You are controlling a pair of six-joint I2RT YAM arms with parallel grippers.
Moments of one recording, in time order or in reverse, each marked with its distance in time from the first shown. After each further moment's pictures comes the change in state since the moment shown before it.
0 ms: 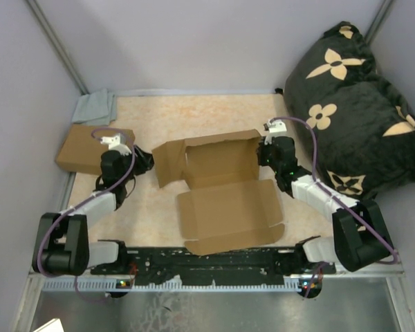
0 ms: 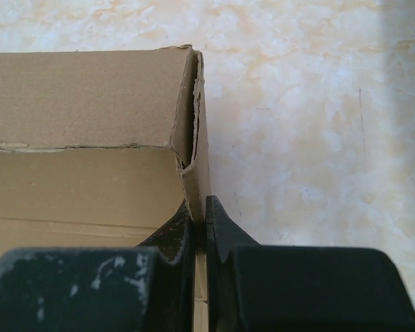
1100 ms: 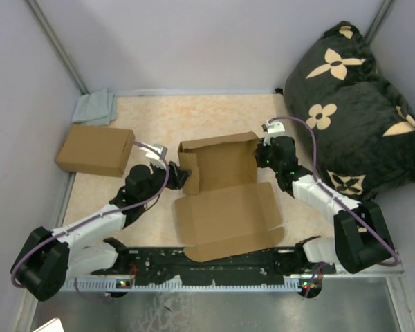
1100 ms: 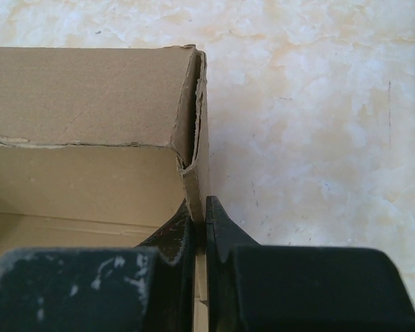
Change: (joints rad) left arm -0.502 -0.201 -0.098 -0.014 -0.141 0.177; right arm -0.001 -0.011 0.016 -0.055 -0.077 -0.004
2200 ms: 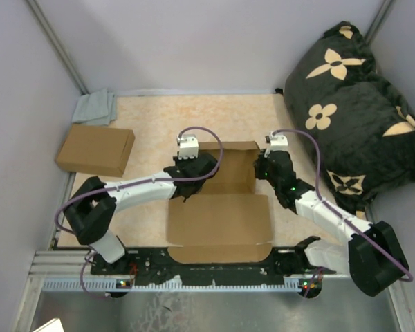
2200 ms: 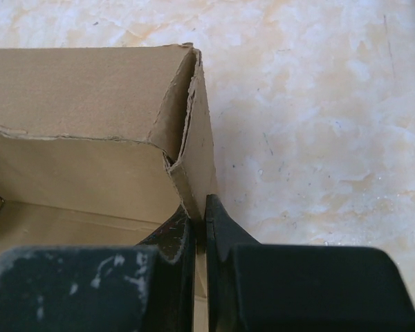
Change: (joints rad) left arm -0.327 0.565 0.648 -0.771 -1.035 -0.273; right arm 0.138 -0.184 -0.127 -0.058 0.213 0.177
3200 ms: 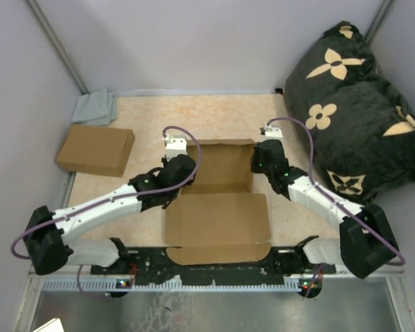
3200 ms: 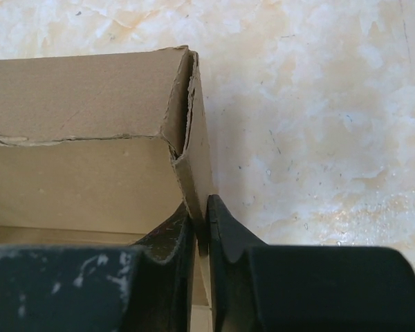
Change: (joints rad) left arm -0.039 -0.336 -0.110 -0.061 0.243 0.076; right arm 0.004 0.133 0.159 -0.147 0.015 0.074
